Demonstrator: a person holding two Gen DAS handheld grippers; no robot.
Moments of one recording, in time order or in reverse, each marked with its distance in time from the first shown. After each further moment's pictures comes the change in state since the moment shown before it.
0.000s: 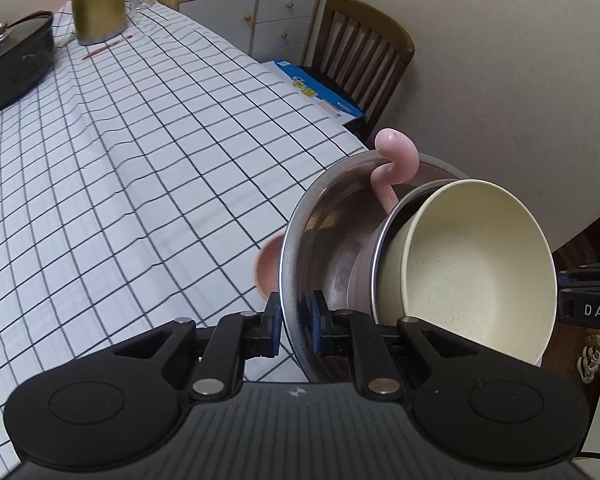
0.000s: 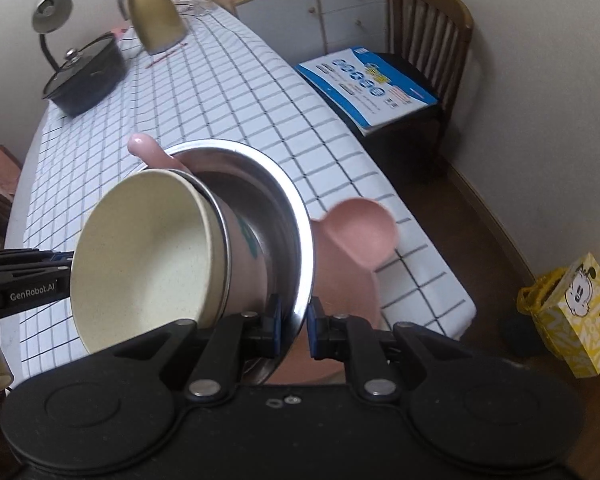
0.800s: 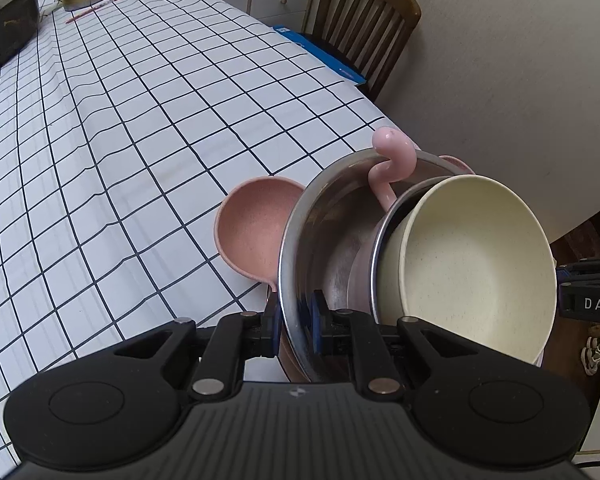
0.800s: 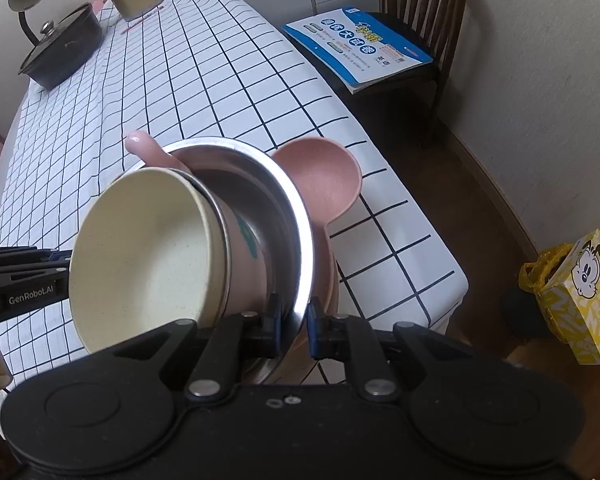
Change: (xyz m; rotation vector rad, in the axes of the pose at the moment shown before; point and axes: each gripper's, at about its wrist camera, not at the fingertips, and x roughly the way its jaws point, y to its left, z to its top) left arm 0.060 -0.012 -0.023 -0.019 0.066 0.012; right arm 0.048 -0.041 -0.016 -0.002 0.091 0.007
